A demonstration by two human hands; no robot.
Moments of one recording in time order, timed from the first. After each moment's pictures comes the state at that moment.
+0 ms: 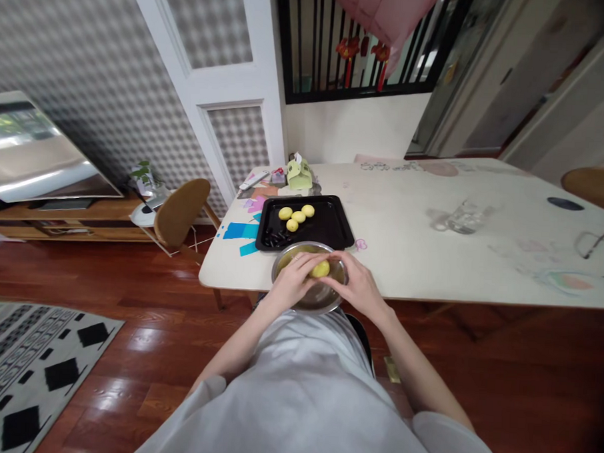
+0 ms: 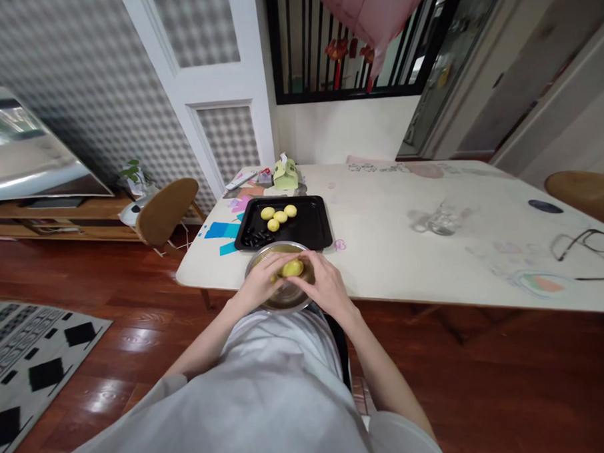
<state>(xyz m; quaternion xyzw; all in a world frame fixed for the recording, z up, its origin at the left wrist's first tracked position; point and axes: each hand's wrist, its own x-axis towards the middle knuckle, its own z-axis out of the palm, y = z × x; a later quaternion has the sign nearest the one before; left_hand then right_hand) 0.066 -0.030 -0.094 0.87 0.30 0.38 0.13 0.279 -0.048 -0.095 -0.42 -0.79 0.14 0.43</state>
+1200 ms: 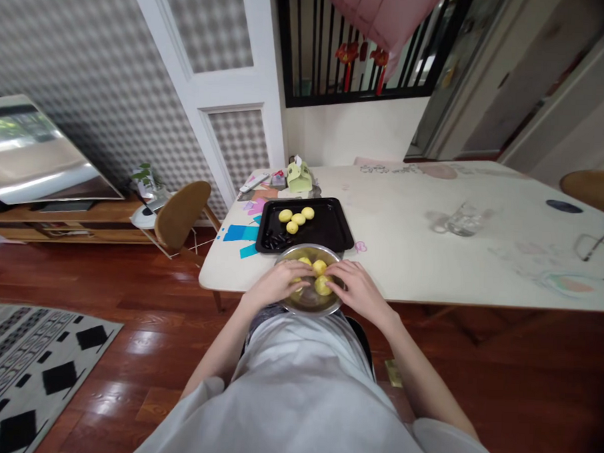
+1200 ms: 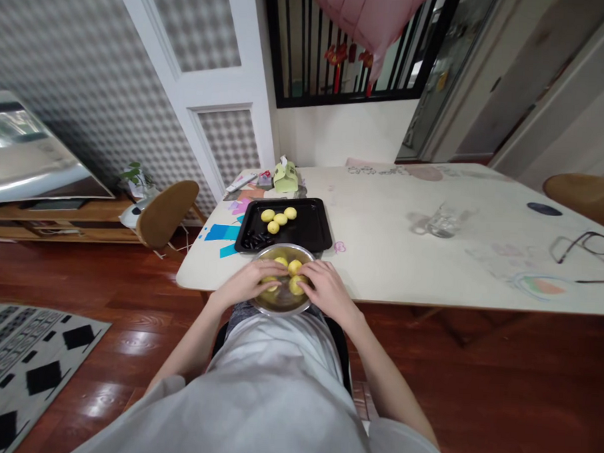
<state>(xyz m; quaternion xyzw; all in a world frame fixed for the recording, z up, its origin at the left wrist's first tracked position) 0.027 -0.015 -0.082 0.92 0.28 0.23 0.16 0.289 -0.044 -0.097 -0.40 -0.86 0.08 0.31</state>
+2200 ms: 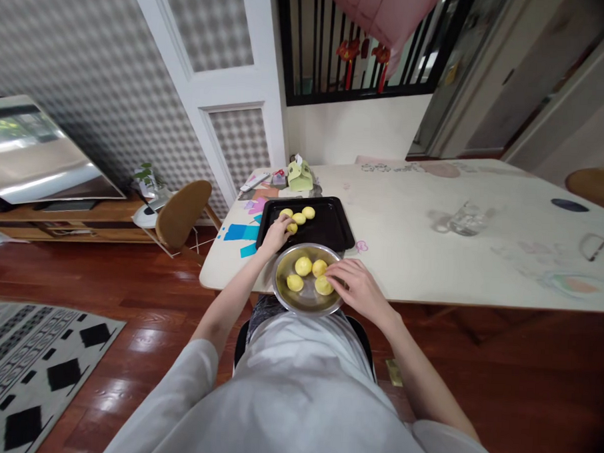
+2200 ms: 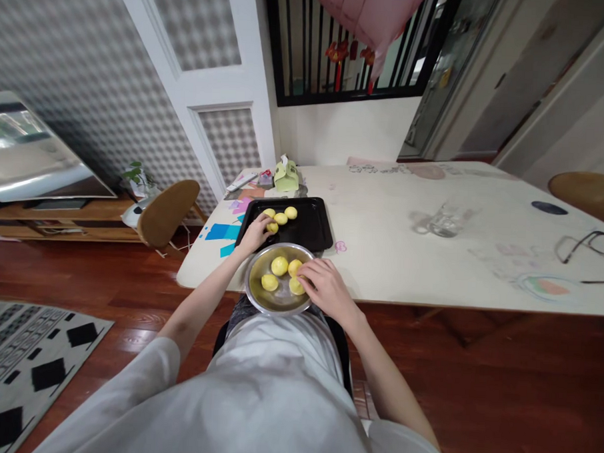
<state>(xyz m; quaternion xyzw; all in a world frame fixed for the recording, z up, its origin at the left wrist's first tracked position) 0.021 0.140 -0.118 0.82 0.48 0.30 0.07 0.287 -0.047 -0.091 -0.38 -0.85 0.07 0.36</state>
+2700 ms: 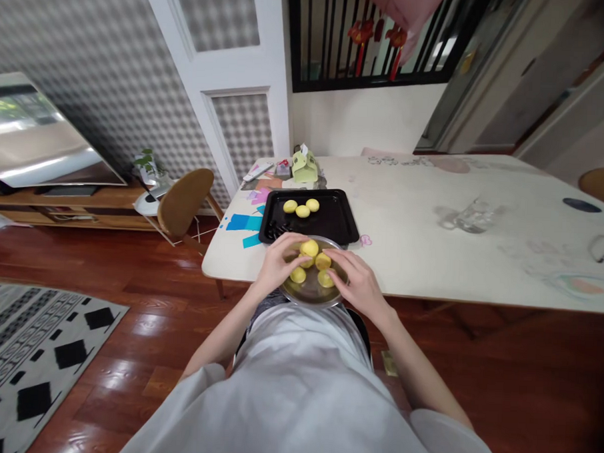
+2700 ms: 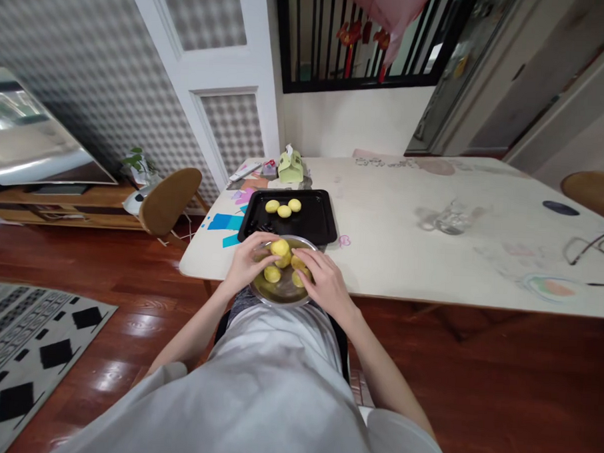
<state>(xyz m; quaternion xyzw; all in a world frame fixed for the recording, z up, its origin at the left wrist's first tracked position) 0.039 -0.024 -0.076 0.76 0.36 0.49 0.24 0.273 -0.055 -0.089 -0.39 -0.82 0.08 0.41</state>
